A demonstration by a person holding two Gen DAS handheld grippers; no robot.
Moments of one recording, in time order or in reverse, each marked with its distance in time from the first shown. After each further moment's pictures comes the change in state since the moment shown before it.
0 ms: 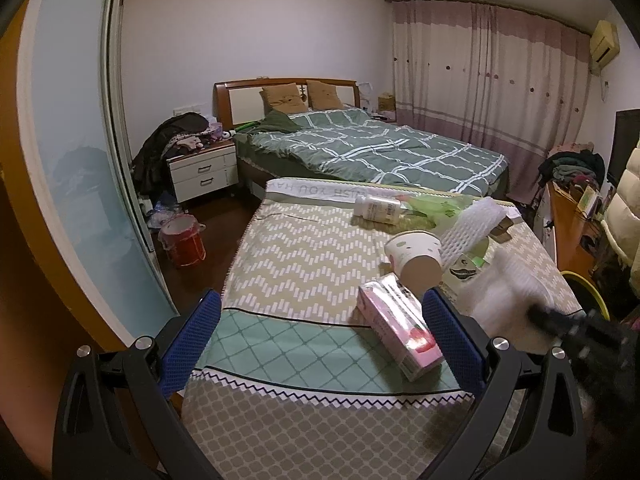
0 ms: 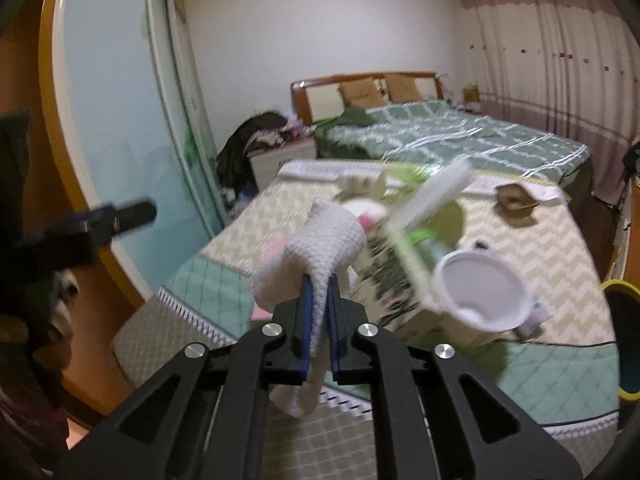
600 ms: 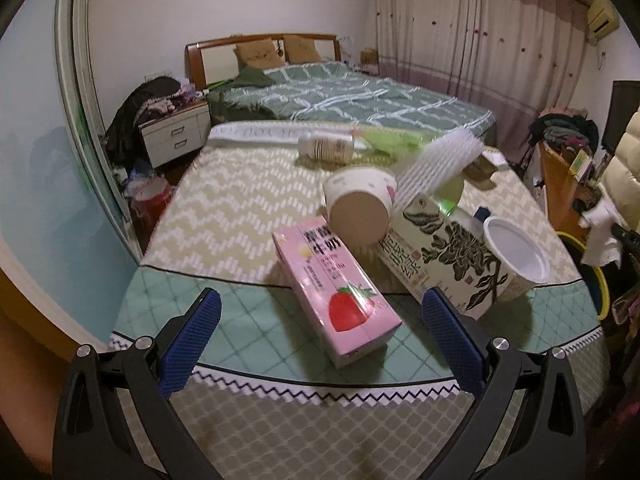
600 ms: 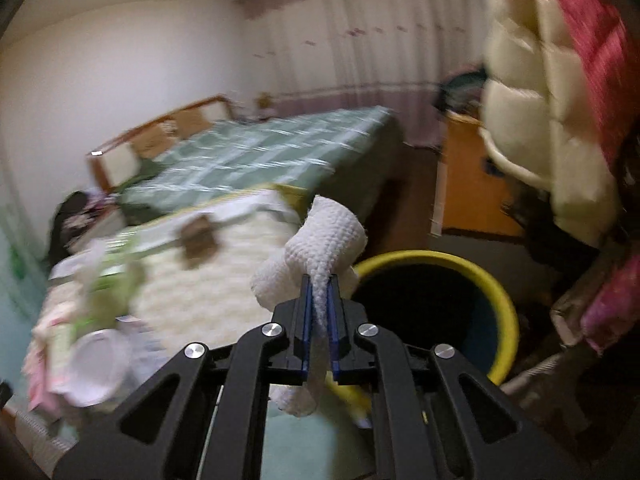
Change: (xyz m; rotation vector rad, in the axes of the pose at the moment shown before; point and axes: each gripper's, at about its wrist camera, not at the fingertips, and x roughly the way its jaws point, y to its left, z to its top) left arm 0.073 -0.084 -0.029 0.030 0.180 -0.032; right arm -0.056 -0.286 -0.005 0.407 -0.020 -0.643
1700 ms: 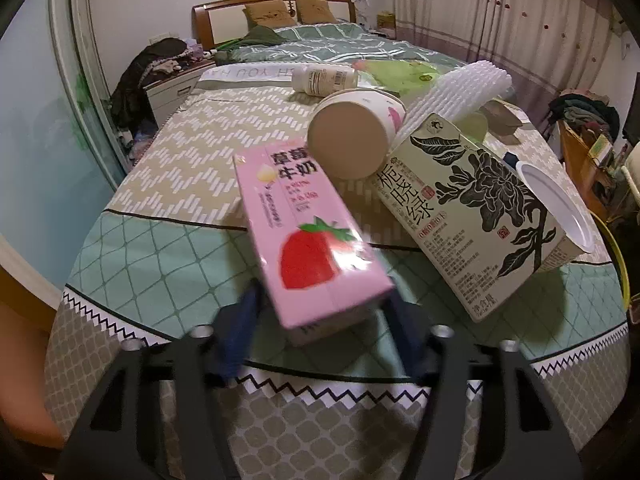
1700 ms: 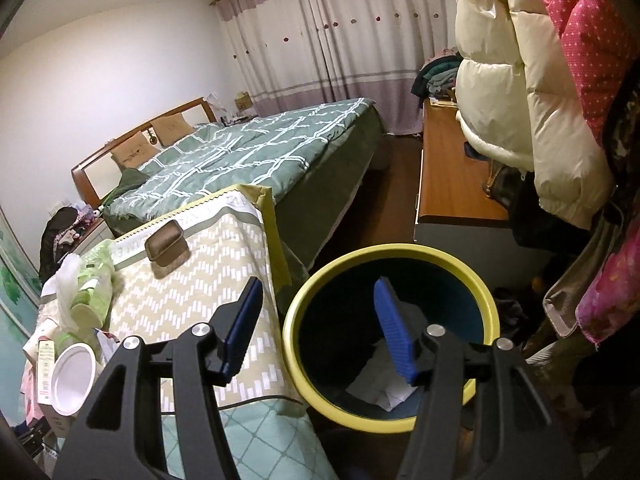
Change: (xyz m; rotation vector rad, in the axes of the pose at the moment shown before) left arm 0.054 -0.022 -0.024 -0.031 0.135 0.032; right arm -0.006 -0.014 -0.009 0.053 -0.020 0.035
